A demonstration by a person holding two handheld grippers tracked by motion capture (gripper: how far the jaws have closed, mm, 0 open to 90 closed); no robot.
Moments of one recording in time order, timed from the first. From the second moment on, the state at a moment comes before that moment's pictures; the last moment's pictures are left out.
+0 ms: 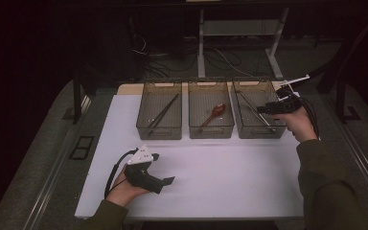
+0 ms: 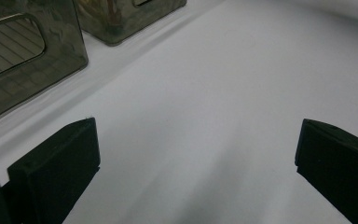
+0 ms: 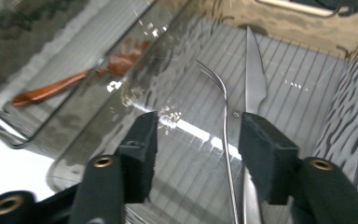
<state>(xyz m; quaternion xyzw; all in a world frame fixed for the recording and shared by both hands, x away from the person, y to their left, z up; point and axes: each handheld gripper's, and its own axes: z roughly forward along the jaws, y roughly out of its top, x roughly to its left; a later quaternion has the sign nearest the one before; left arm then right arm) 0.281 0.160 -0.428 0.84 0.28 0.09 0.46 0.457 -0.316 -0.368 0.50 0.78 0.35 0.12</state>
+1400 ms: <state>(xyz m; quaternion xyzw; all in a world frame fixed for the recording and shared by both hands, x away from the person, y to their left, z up) 0.280 0.162 -0.430 0.83 0.29 0.10 0.46 0.330 -0.296 -0.391 0.39 0.79 0.45 0.17</state>
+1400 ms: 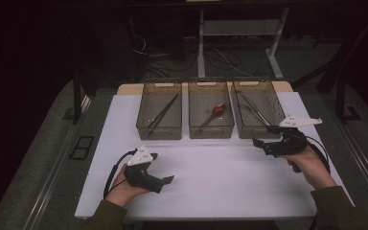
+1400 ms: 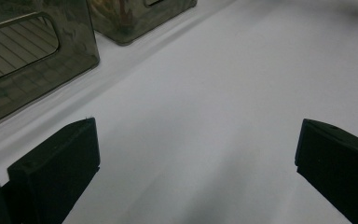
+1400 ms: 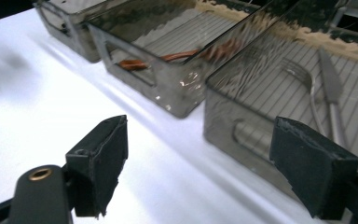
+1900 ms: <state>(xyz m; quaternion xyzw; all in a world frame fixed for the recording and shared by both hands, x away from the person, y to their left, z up) 0.278 0.160 -0.429 0.83 0.28 0.10 0.46 0.295 -0.294 -0.418 0.38 0.79 0.45 0.17</state>
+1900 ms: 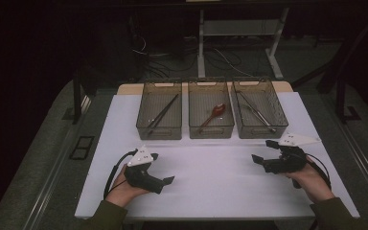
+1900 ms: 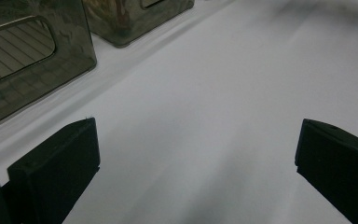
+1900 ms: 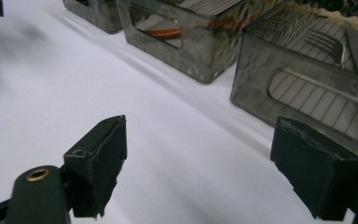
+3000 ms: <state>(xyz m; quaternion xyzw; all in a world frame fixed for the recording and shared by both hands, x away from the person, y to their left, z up) 0.276 0.157 -0.429 0.83 0.28 0.10 0.47 0.259 -0.301 -0.443 0.38 0.79 0.46 0.14</state>
